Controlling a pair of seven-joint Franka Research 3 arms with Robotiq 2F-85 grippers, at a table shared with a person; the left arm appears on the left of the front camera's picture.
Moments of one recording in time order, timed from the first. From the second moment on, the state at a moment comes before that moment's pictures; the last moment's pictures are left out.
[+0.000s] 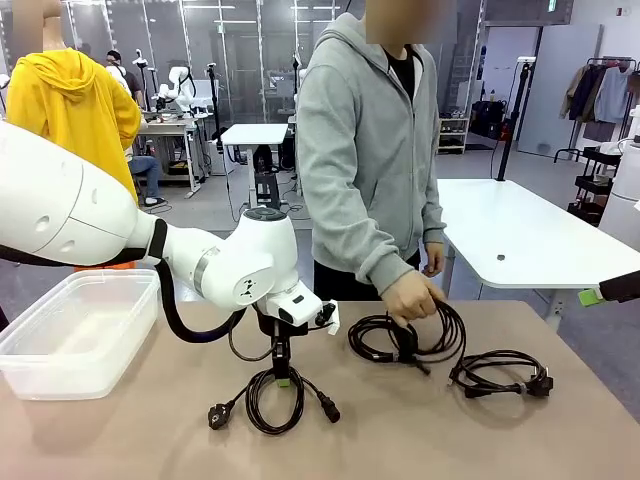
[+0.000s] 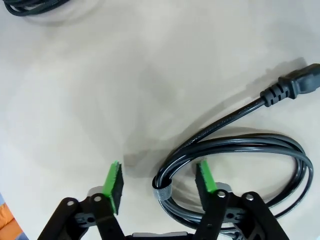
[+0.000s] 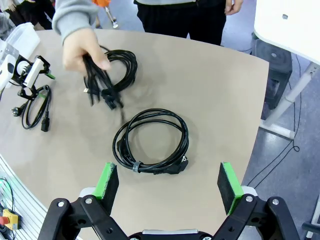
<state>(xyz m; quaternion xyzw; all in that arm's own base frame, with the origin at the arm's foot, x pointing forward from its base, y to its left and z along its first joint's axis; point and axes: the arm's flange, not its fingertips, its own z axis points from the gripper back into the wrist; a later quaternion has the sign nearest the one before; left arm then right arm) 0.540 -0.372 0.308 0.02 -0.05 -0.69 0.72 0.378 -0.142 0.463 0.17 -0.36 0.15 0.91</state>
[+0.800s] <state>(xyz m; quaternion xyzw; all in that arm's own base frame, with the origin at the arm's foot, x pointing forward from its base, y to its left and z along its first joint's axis) 0.536 -0.374 0.316 0.01 -0.03 -0.70 0.72 0.378 -0.142 0.463 0.17 -0.36 0.15 0.91</state>
